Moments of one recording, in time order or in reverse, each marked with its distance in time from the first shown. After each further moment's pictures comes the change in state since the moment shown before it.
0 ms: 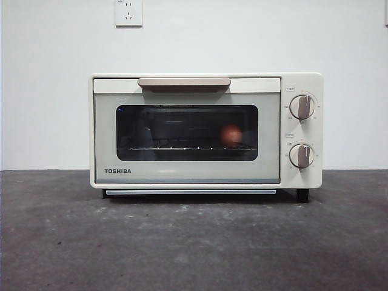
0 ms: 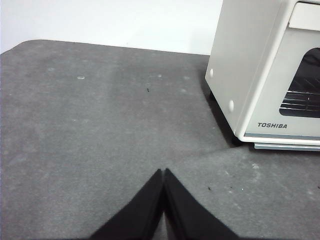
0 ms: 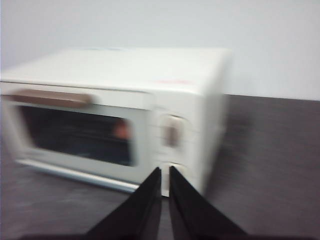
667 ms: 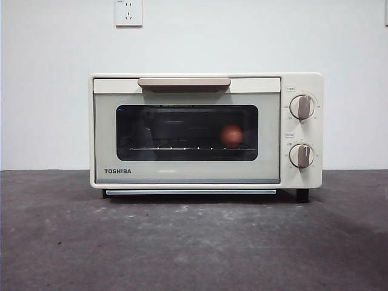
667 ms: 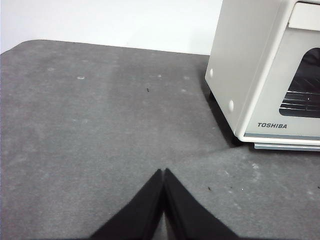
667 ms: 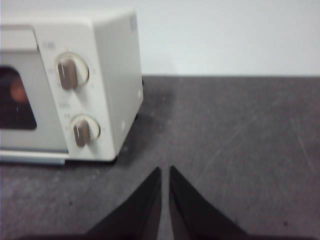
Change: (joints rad) left arm 0.000 0.000 0.000 0.000 0.000 0.000; right arm -0.212 -0.261 -0.277 -0.001 0.001 -0.039
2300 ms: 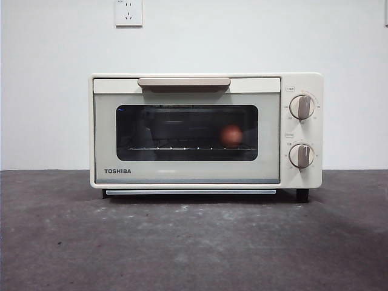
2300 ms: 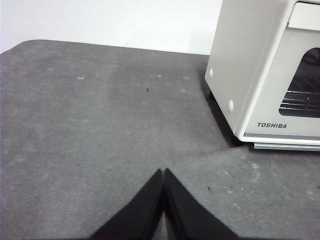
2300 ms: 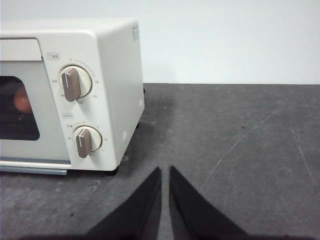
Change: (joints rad) left arm 0.000 0.000 0.000 0.000 0.000 0.000; right arm 0.000 0.000 0.000 0.047 0.001 0.002
